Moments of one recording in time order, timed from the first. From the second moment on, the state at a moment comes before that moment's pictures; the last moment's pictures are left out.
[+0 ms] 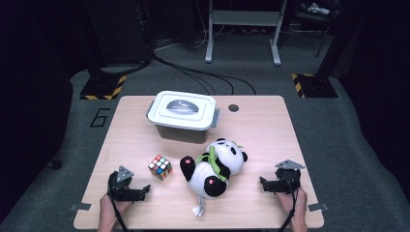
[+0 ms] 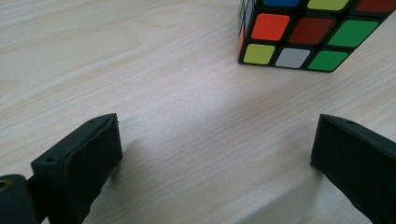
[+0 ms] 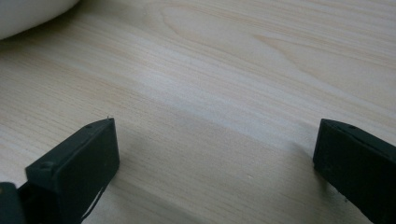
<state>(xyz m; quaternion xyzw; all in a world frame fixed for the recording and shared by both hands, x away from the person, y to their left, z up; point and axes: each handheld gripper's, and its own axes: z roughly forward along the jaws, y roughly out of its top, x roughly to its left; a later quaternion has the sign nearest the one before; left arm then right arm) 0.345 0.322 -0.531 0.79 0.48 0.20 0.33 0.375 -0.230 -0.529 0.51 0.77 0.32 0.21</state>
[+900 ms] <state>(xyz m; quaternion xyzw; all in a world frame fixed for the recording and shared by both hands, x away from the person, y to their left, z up) 0.346 0.310 -0.508 0.80 0.45 0.20 0.35 0.375 -0.230 -0.529 0.51 0.77 0.33 0.22</state>
